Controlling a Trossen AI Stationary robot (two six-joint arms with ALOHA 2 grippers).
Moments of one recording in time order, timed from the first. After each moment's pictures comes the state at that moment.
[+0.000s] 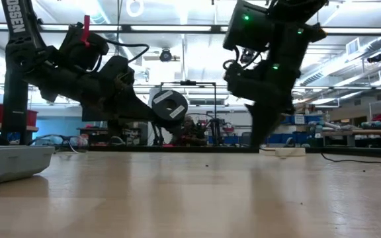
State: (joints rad) left arm 0.19 1.55 0.29 0.97 0.09 -0.45; right arm 0.10 1.75 1.04 -0.55 0.23 0.65
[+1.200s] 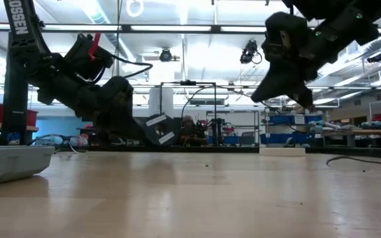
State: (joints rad) left arm 0.24 1.55 0.29 0.78 0.09 -0.45; right arm 0.12 1.28 0.61 0.04 0.19 0.76
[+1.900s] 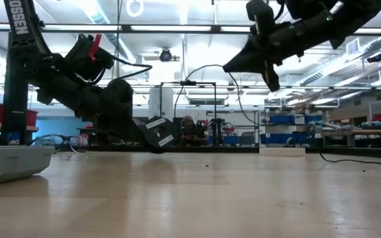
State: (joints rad) left arm 0.24 1.55 0.29 0.76 0.05 -0.46; right arm -0.07 1.27 0.63 0.33 0.13 0.63
